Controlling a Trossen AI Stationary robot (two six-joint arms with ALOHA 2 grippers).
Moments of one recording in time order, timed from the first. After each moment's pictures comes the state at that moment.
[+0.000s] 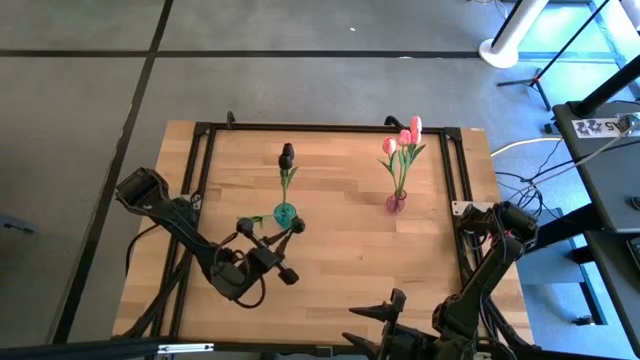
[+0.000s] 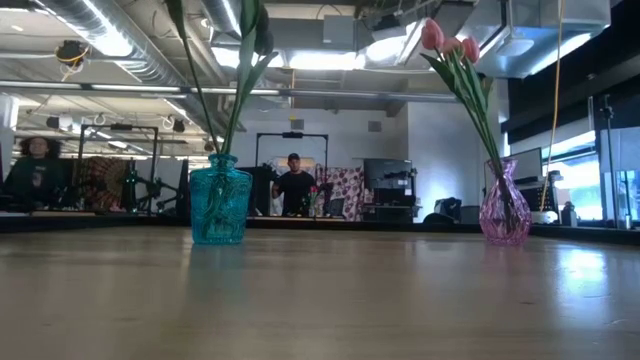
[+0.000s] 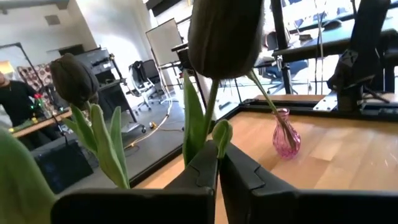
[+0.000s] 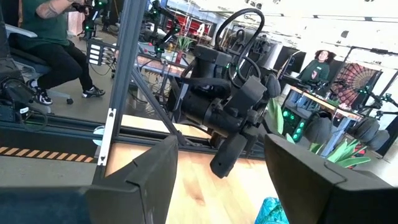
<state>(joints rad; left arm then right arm) -0.69 1.69 0.88 0.86 -1.57 0.32 0.96 1.90 1.51 0.41 1.22 -0.29</state>
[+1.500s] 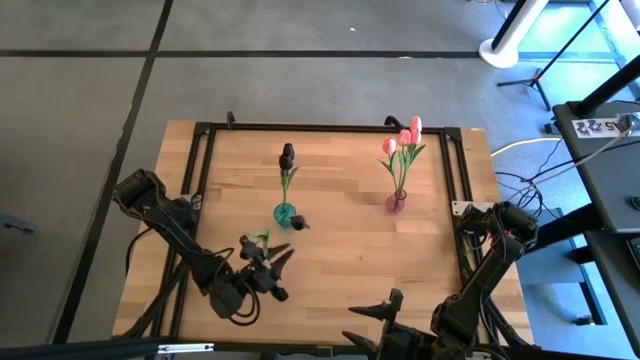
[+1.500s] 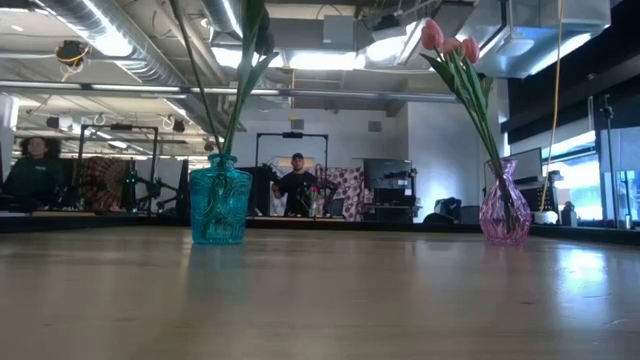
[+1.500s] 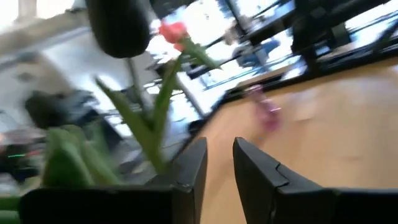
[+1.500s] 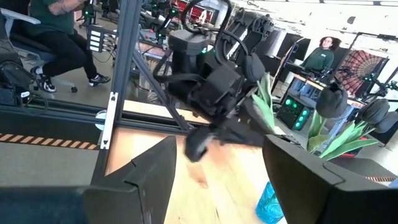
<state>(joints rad) -0.79 1.69 0.88 0.56 -1.52 0.32 0.96 1.90 1.51 0.23 1.22 -0.10</state>
